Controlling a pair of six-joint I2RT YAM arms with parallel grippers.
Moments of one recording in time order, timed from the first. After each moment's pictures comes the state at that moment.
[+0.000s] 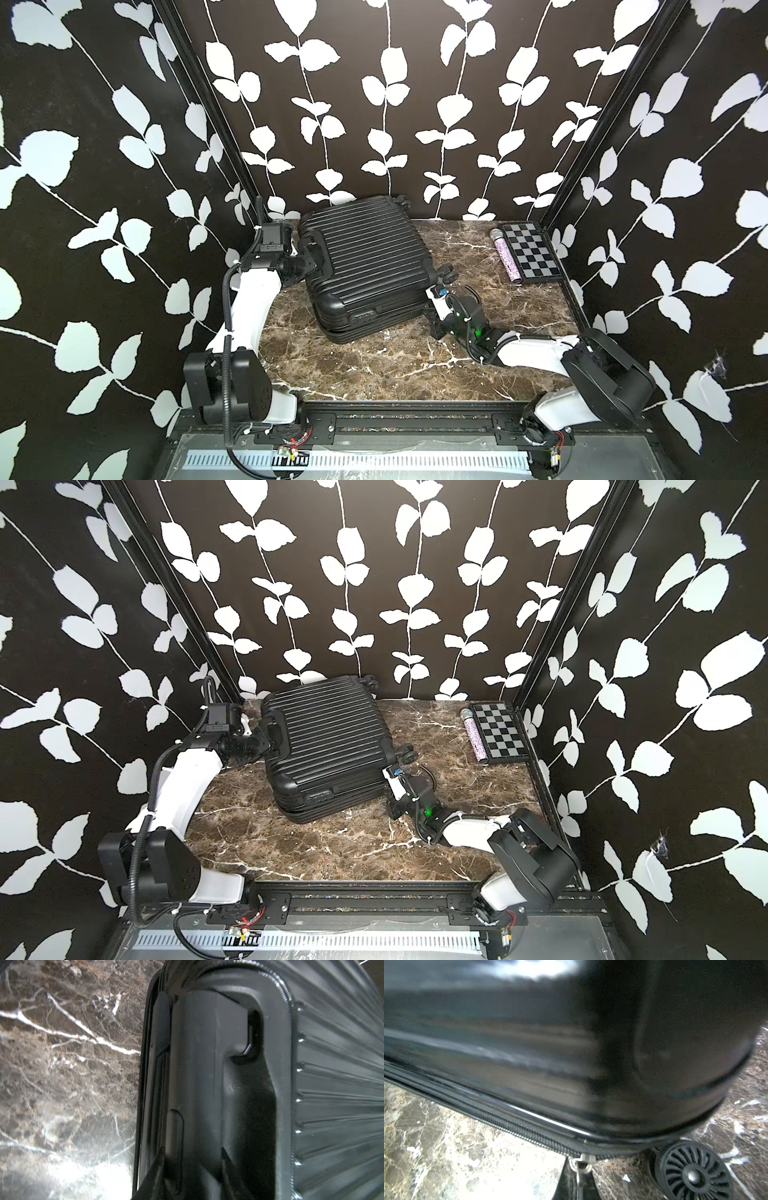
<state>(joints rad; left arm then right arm) 0.01 1.40 1.26 -0.75 0.19 -0.58 0.72 1.45 0.52 0.45 -0.10 0.08</state>
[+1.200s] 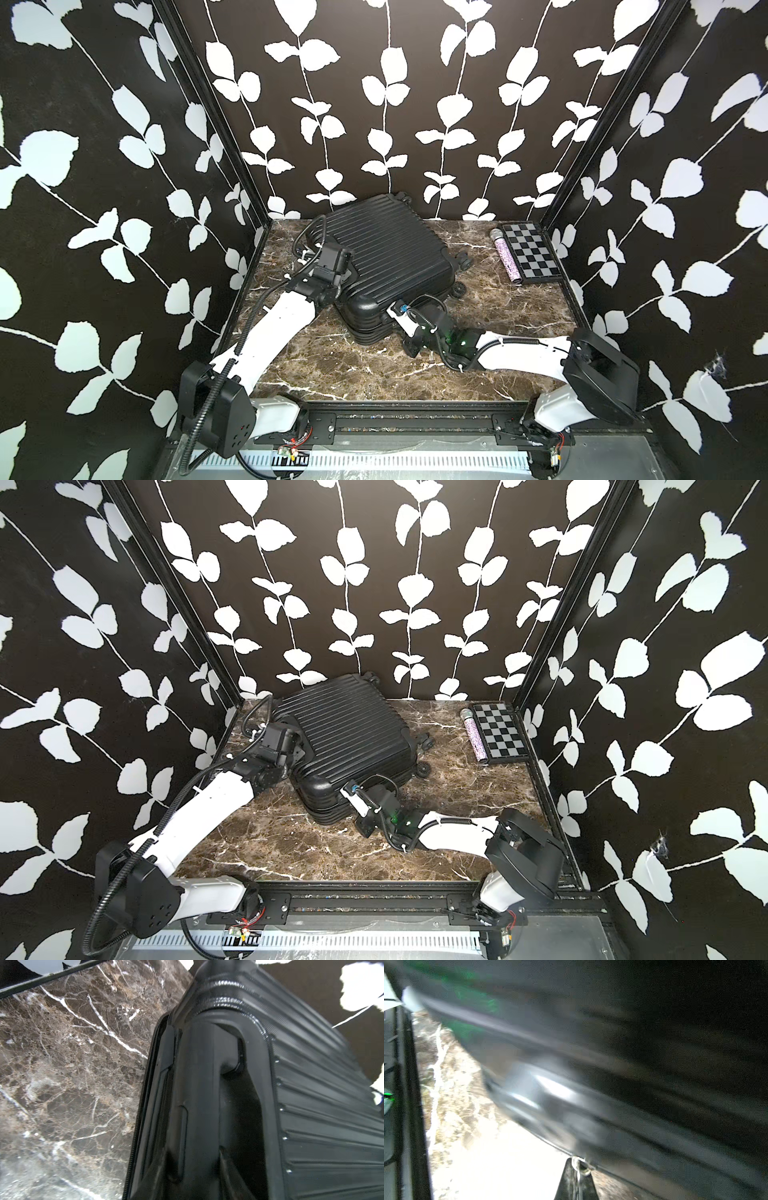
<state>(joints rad) -0.49 1.29 1.07 -0.56 -0.49 -1.10 1.04 1.52 0.76 0.18 -0.02 0.03</state>
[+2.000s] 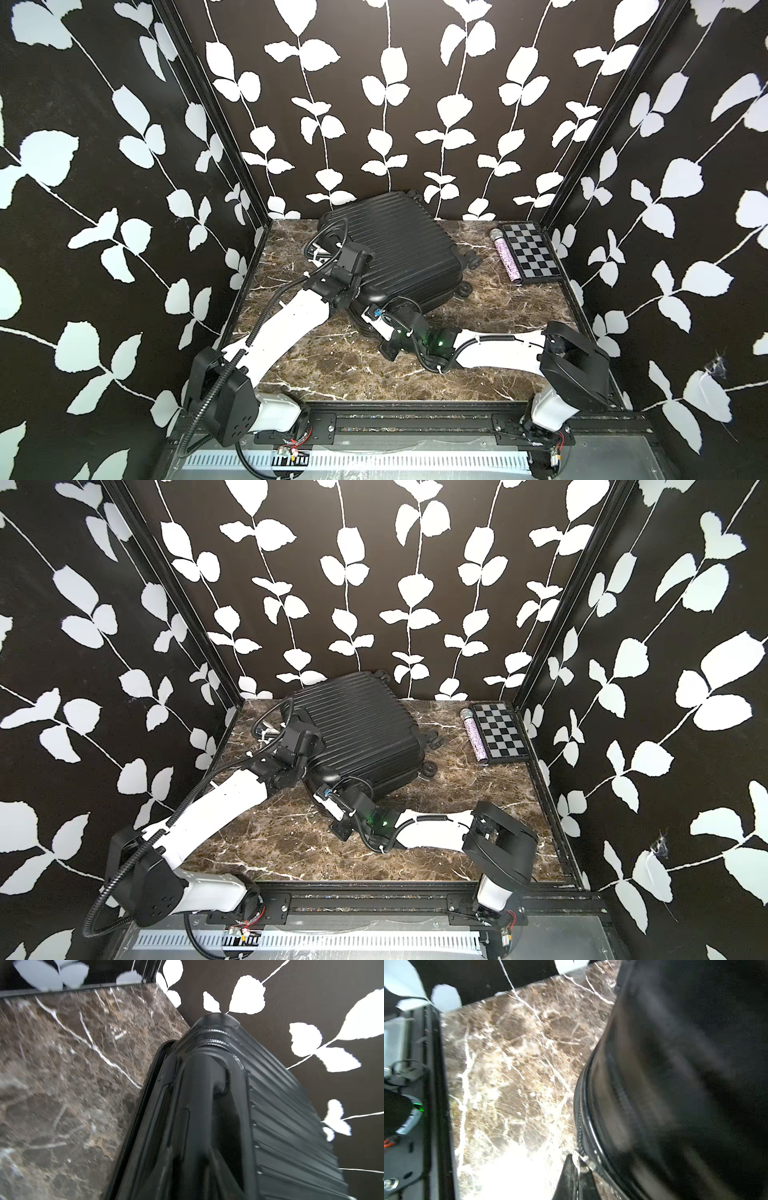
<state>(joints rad) -0.62 1.34 1.11 -0.46 -0.71 -1.28 1.13 1.66 0.92 0.17 0.03 0.02</state>
